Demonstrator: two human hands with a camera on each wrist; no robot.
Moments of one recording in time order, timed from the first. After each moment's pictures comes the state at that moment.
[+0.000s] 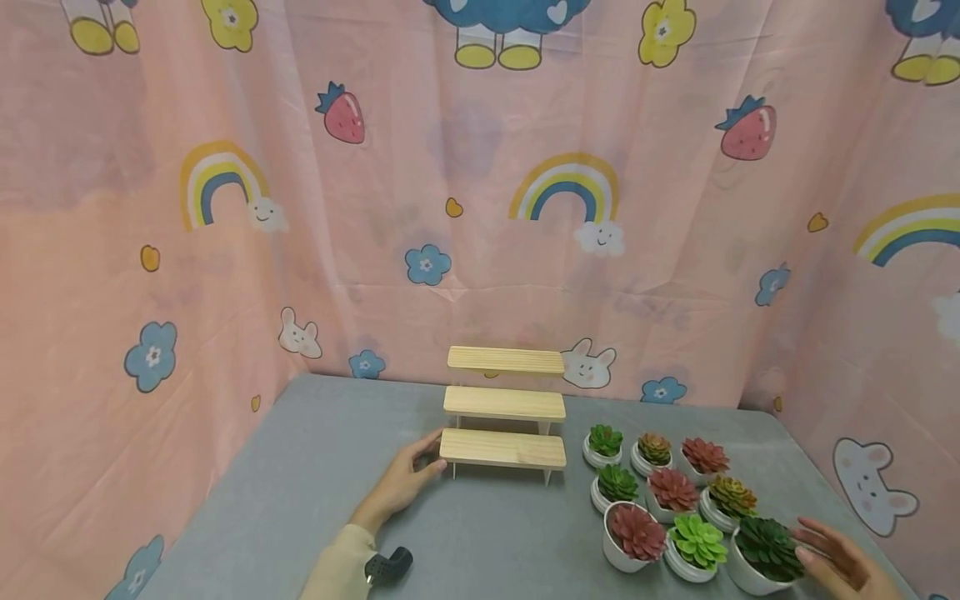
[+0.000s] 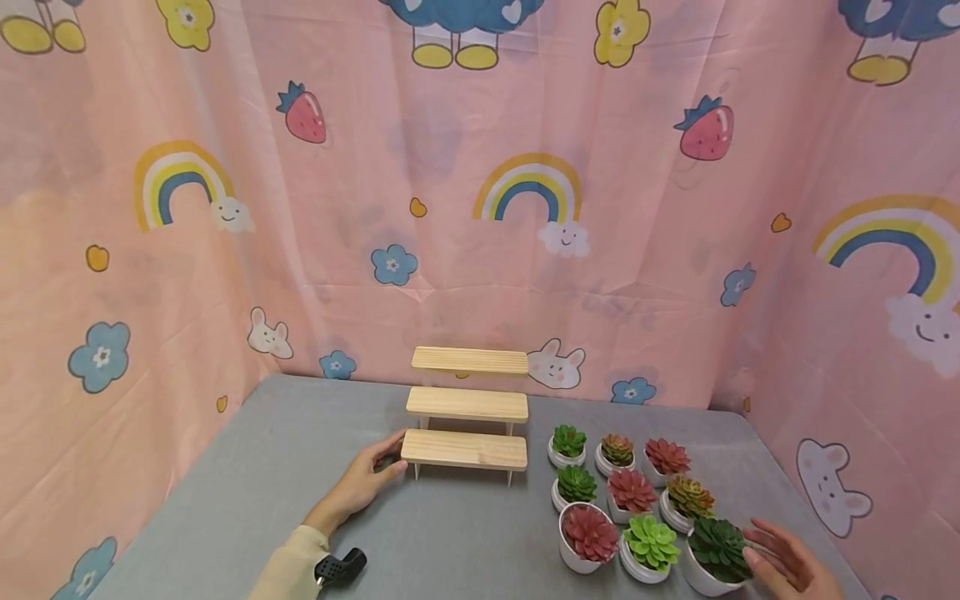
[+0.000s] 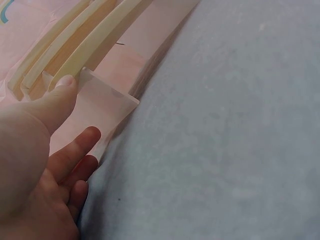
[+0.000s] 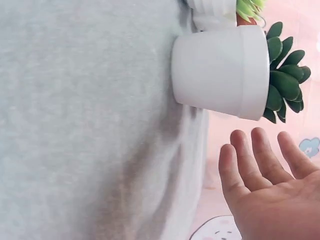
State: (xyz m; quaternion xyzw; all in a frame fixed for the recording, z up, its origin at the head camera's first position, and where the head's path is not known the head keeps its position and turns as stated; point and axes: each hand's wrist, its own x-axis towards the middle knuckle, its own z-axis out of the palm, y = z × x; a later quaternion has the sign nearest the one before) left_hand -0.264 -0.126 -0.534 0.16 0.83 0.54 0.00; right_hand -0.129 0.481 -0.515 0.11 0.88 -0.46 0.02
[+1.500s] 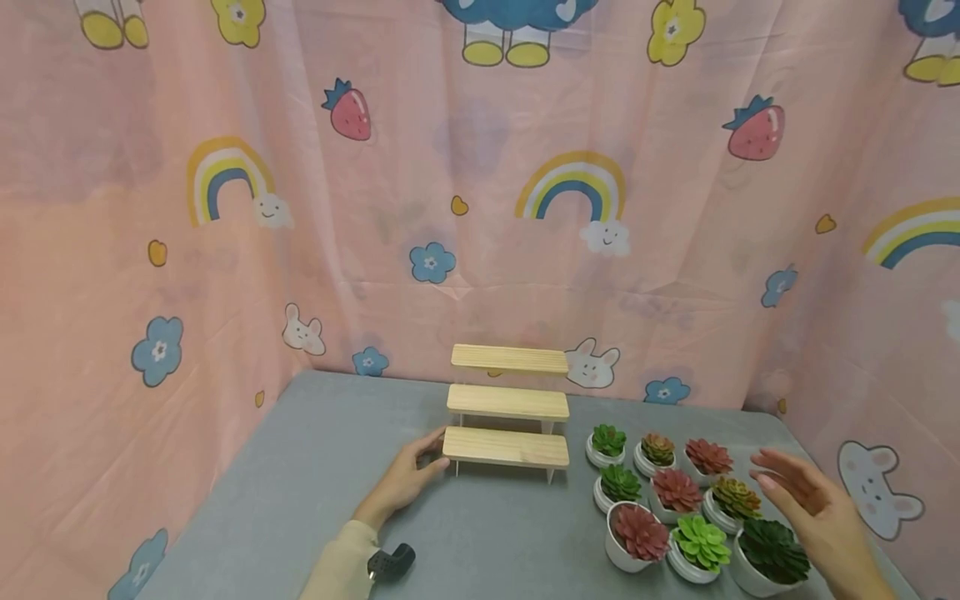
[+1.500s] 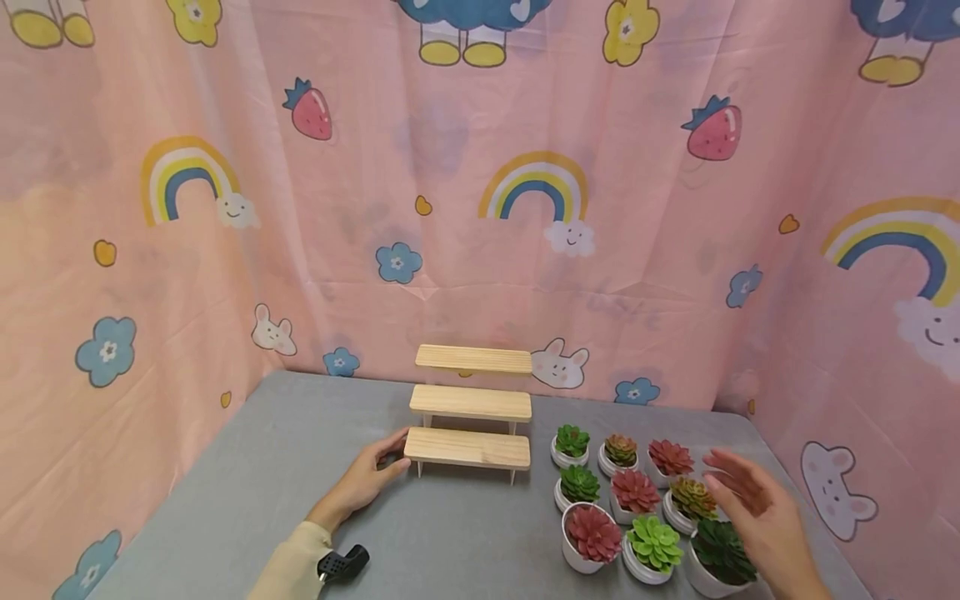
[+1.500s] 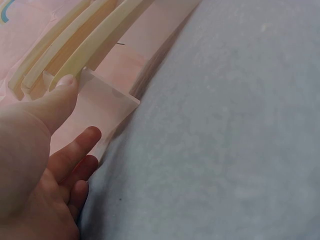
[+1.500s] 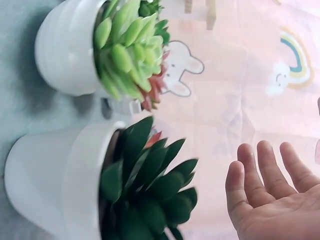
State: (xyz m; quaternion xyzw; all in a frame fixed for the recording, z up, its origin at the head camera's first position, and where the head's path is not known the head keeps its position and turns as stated) left_hand -0.263 -0.127 -0.532 0.16 0.83 0.54 0.00; right_hand -0.140 0.391 -0.431 -0.07 0.85 -0.50 -0.18
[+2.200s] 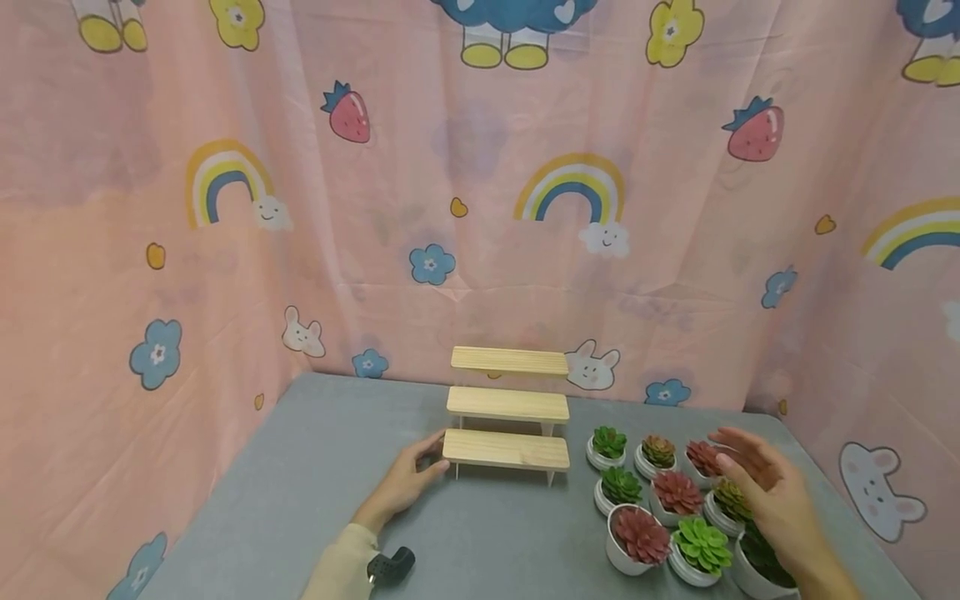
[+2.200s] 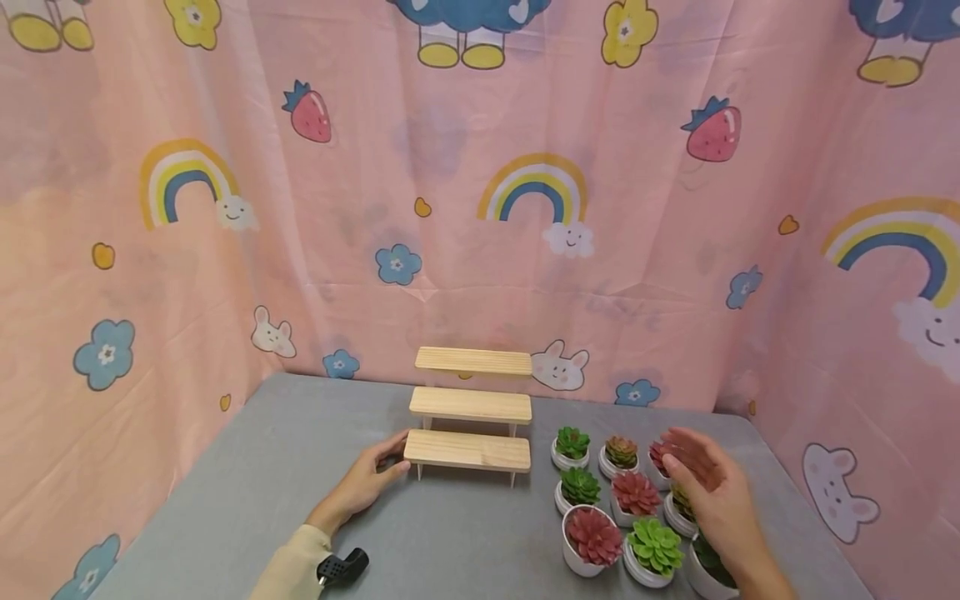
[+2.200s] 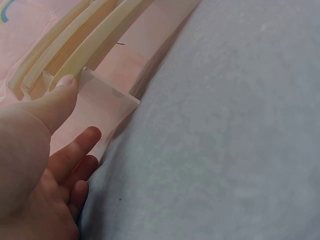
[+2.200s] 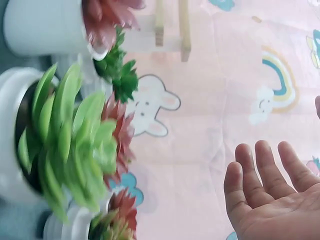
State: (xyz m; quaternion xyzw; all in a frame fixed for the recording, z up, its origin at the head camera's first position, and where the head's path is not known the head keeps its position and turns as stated) left_hand -0.263 -0.126 -0.532 0.15 0.83 0.54 0.00; right_hand -0.160 0.343 -0.416 -0.09 0.85 -0.48 -0.21
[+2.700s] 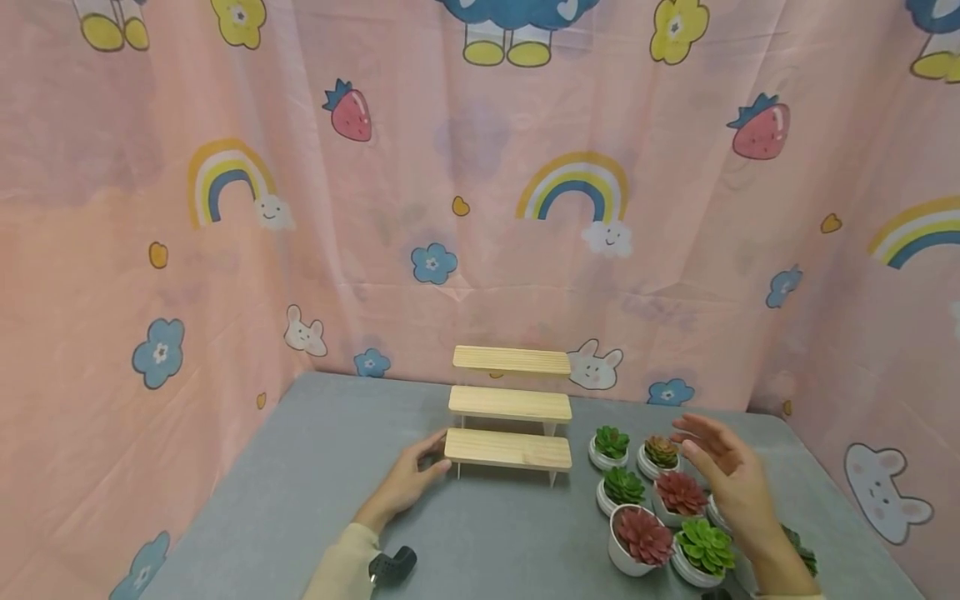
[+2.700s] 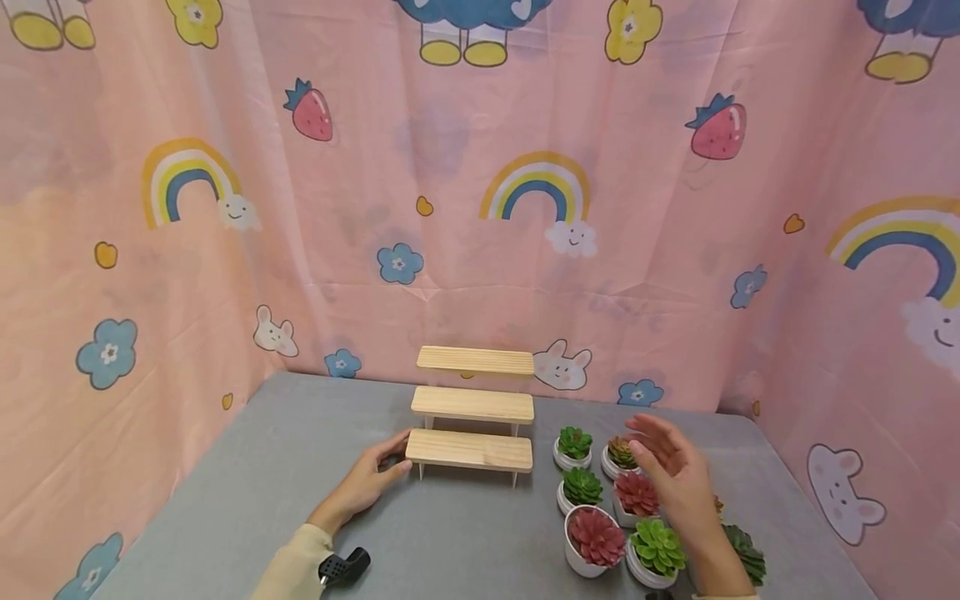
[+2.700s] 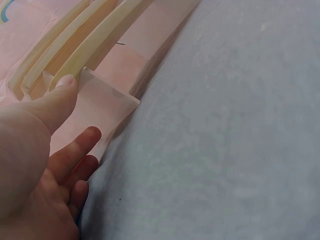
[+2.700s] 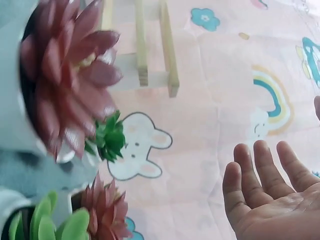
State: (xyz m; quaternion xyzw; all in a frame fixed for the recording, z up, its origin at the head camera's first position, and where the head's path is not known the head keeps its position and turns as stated) left_hand -0.263 -0.127 -0.533 0.16 0.83 0.54 0.00; right_hand -0.175 0.302 -0.414 -0.14 0.78 -0.58 -0.20
